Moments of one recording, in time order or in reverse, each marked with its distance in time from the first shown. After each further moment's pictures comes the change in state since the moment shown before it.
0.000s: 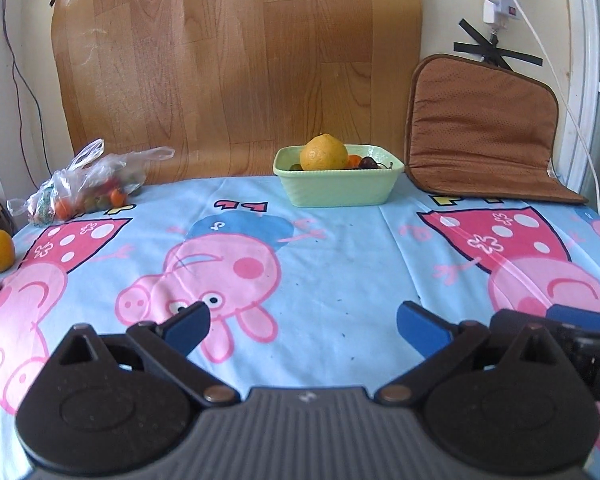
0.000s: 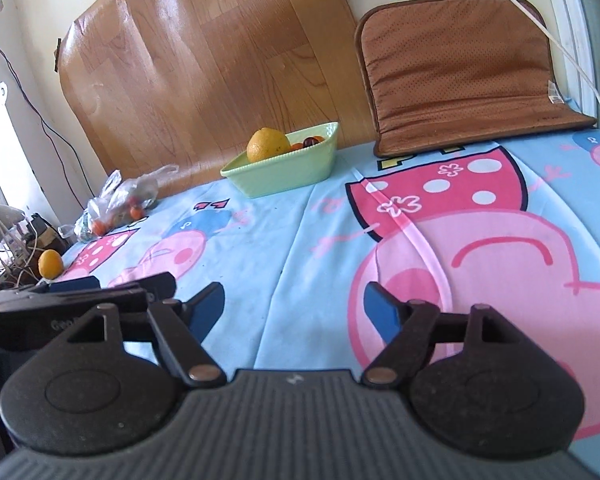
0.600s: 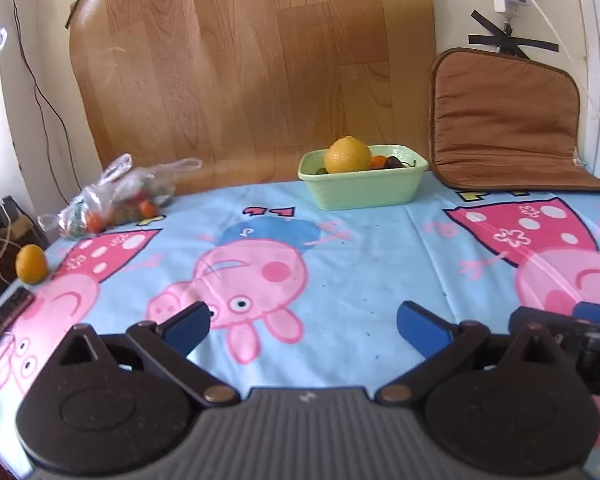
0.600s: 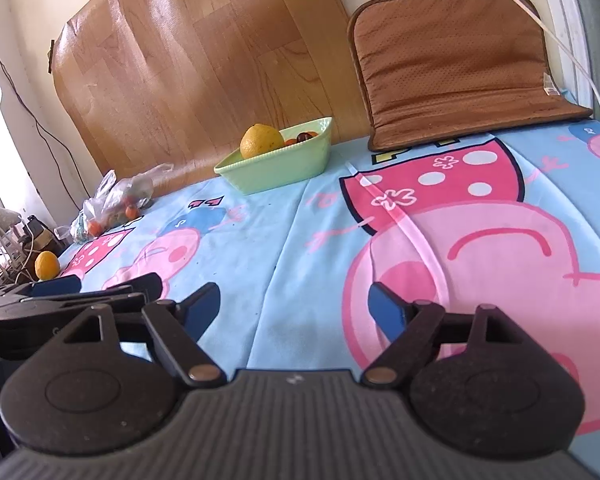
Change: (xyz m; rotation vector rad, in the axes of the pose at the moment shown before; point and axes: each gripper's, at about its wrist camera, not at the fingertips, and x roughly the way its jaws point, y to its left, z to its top) left arm -0.002 -0.008 -0.002 0.041 -0.014 0.121; right arm 0.004 -0.003 -0.003 0.019 0.006 -0.013
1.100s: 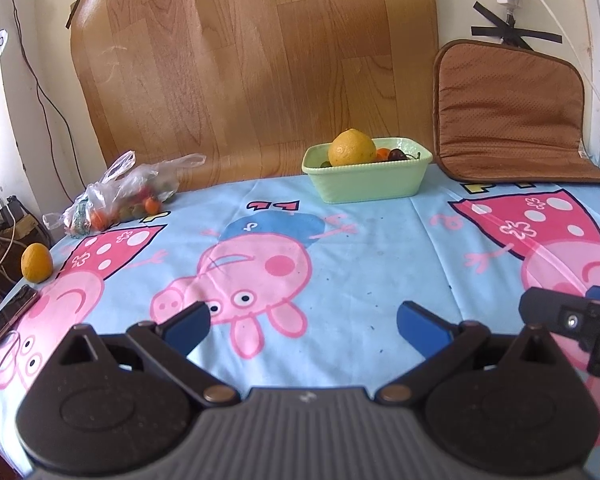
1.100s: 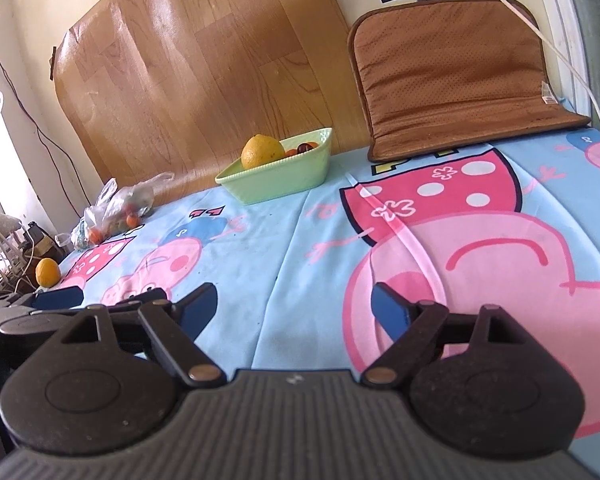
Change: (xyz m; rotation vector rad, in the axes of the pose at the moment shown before) left arm 0.004 -0.001 -0.001 0.008 0.019 0.013; right arm -0.003 0.001 0.003 -0.001 -0.028 -0.001
